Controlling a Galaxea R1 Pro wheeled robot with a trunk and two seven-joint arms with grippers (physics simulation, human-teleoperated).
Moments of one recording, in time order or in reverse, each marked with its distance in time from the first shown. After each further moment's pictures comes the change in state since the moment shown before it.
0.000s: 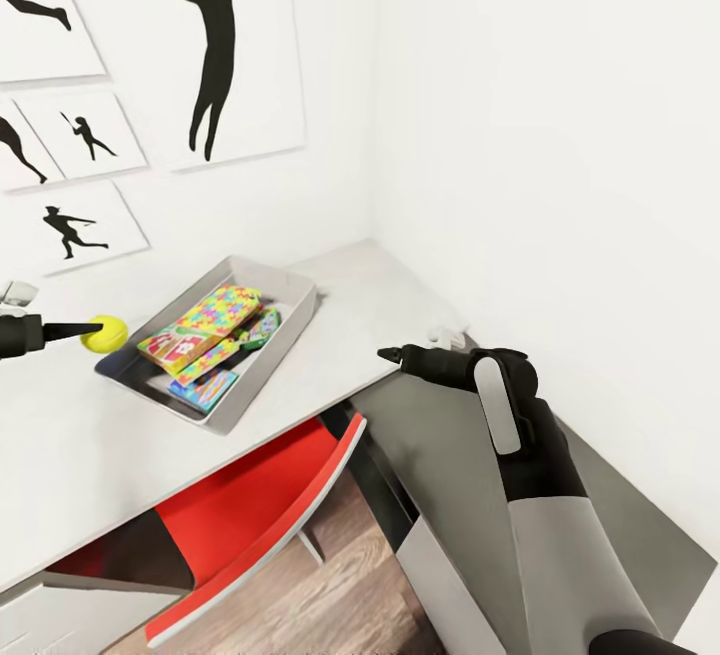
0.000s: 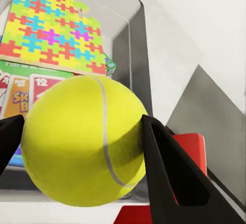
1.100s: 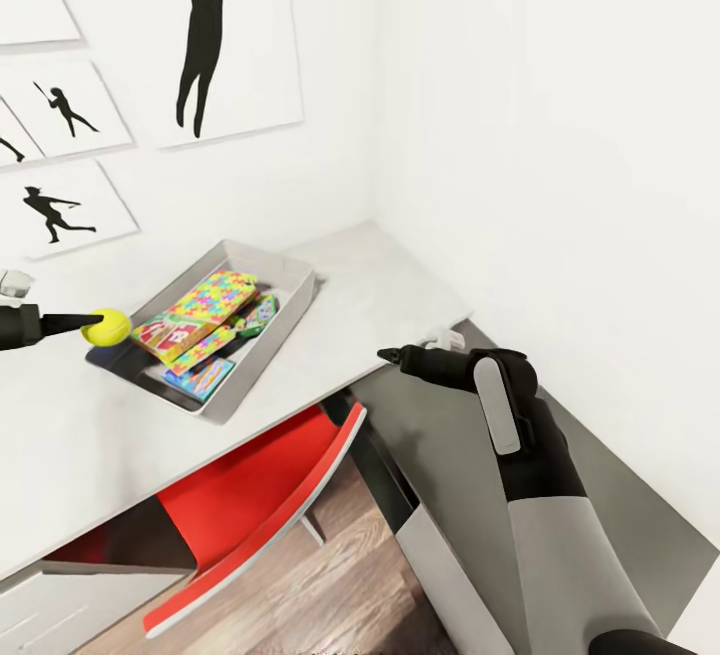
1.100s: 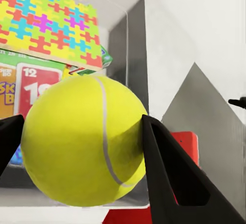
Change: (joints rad) left arm -0.006 -0.001 -0.005 -0.058 0.010 0.088 -0.018; right arm 0.000 0.000 0.001 0.004 0.000 0.000 0.000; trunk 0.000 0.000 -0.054
